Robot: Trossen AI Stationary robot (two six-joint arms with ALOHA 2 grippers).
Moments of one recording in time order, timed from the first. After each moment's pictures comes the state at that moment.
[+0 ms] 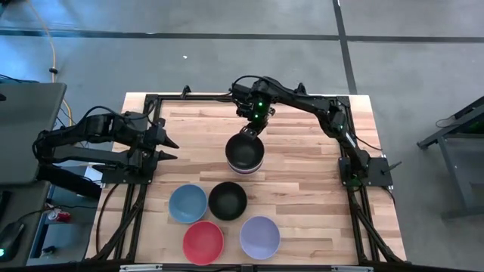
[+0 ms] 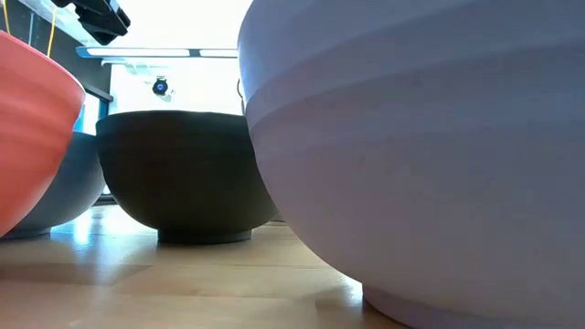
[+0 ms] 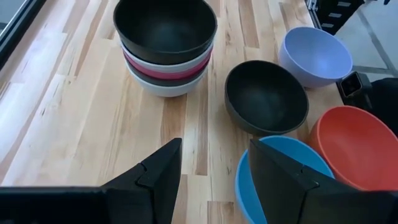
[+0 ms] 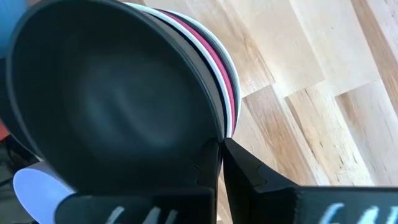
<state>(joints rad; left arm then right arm) 0.21 0.64 0.92 -0.98 0.14 -0.04 -0.35 2.25 2.30 -1.57 -0.32 0.20</state>
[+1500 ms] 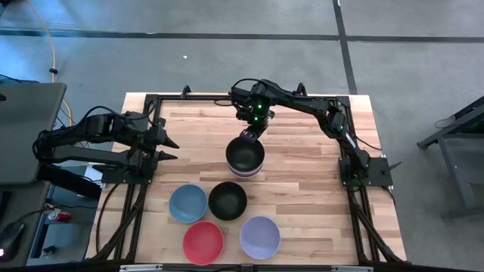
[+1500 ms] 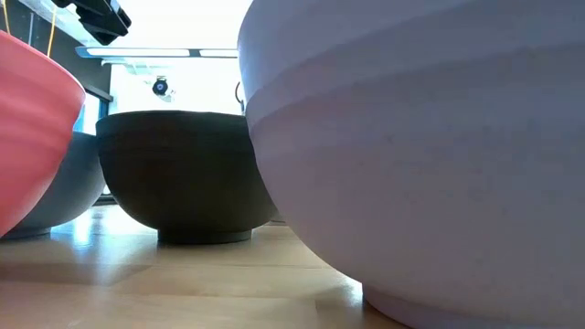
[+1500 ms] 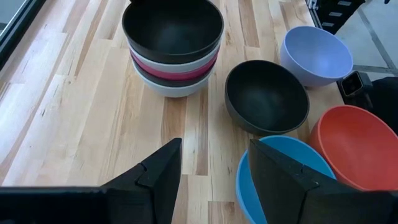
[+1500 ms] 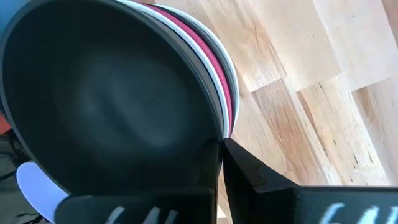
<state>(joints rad) 0.21 0.64 0.92 -0.98 0.14 -0.04 -0.34 2.25 2.26 -1.55 -0.35 0.20</state>
